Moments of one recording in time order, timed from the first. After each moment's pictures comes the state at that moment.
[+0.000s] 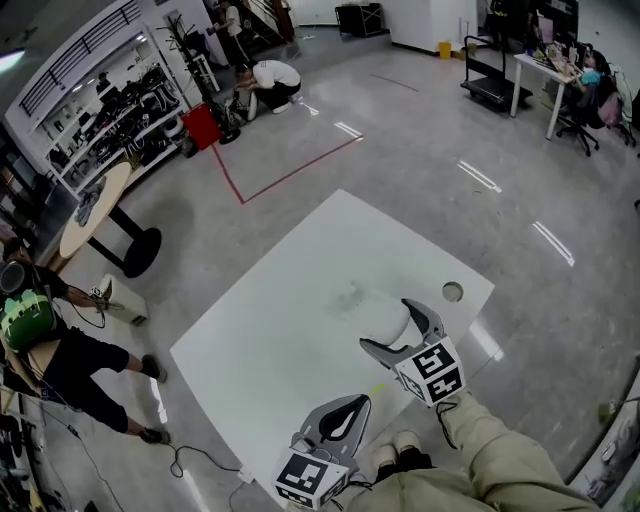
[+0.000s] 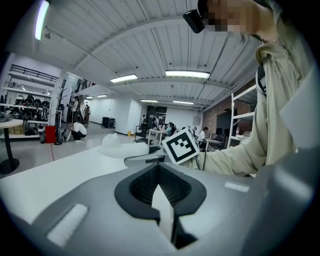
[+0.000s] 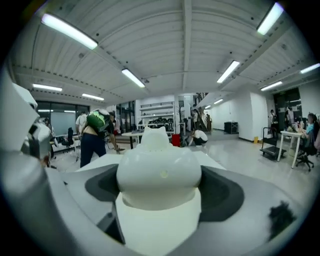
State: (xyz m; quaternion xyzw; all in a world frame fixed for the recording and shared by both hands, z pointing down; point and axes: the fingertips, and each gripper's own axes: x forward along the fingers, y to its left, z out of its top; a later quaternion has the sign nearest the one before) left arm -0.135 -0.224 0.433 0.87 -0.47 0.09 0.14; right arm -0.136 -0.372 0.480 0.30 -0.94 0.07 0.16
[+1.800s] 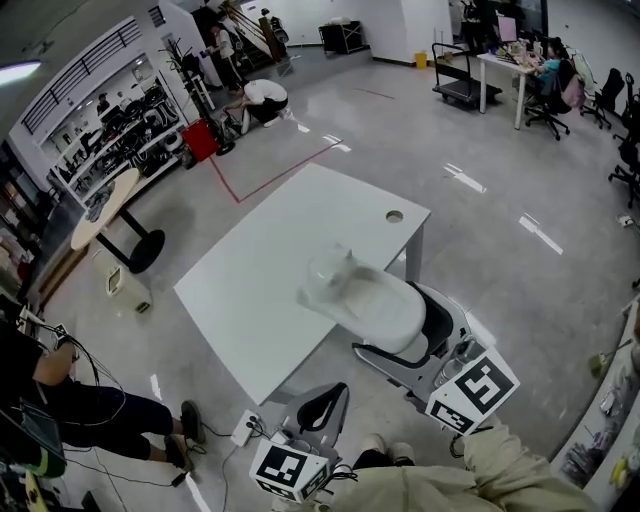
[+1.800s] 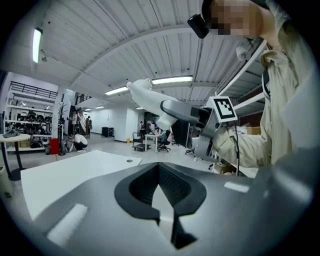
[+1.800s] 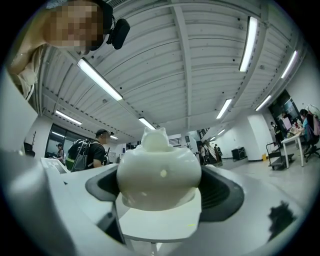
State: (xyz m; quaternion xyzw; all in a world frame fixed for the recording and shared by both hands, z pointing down) left arm -0.035 0.051 0.377 0.87 -0.48 0.09 0.08; right arm 0.019 -0.029 0.265 0.27 -0.96 0.02 -0.08
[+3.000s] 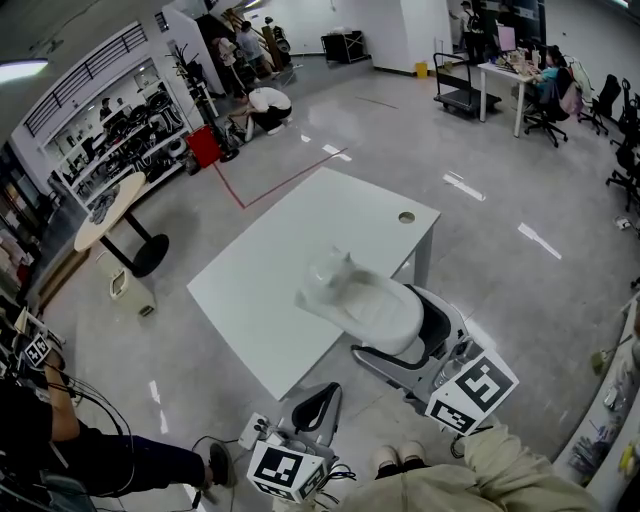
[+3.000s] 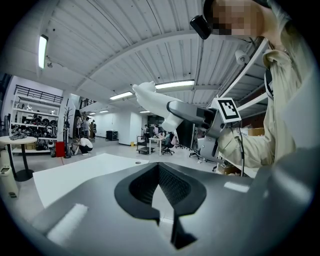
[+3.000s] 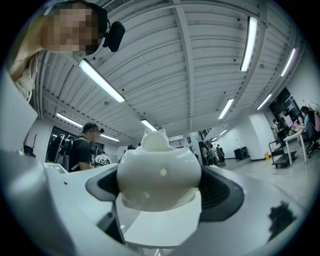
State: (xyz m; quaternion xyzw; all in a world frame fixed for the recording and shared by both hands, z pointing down) left arm -0.098 0.089 0.365 0.86 -0.50 0.07 0.06; right arm -0.034 0.015 0.251 0.27 -0.96 0.02 -0.09
